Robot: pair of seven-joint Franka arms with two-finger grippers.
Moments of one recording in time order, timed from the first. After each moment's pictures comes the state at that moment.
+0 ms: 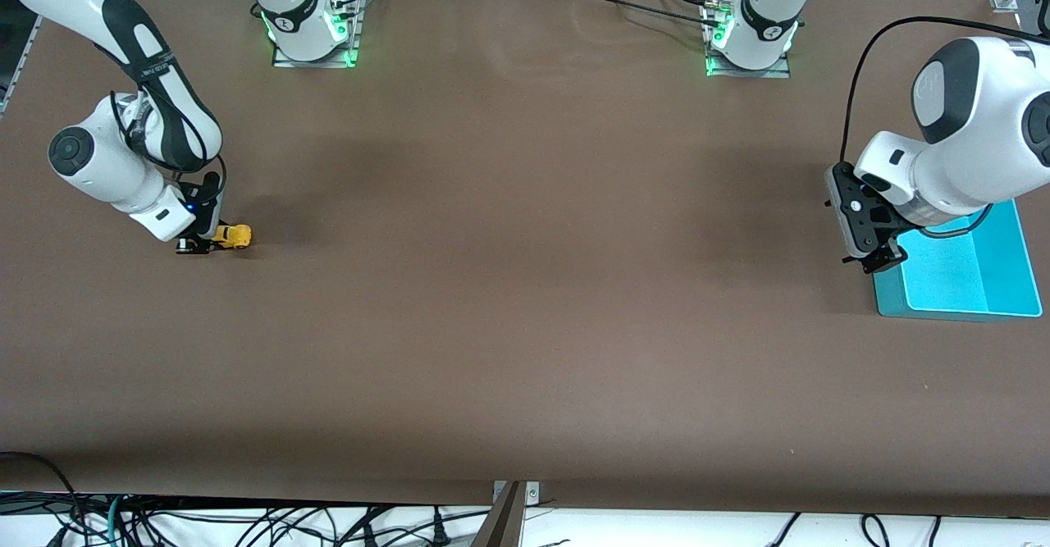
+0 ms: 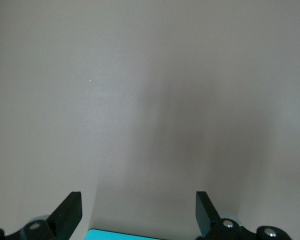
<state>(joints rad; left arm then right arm) -0.11 0.15 0.08 -1.86 -0.03 1.93 1.36 -0.27 0.36 0.05 -2.31 0.00 2.69 -1.82</state>
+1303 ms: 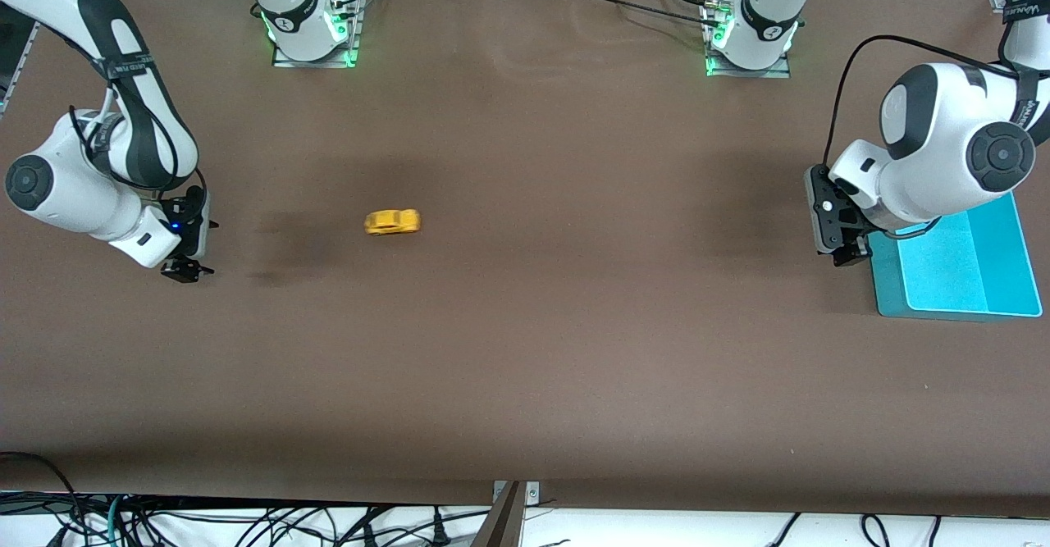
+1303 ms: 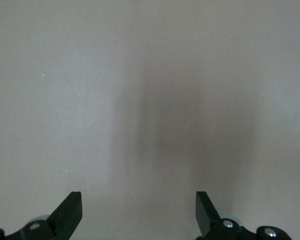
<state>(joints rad) -0.11 0.17 0.08 -1.99 -0.03 1.99 1.44 -0.27 0.34 0.13 -2.05 0.02 2.33 -1.80</state>
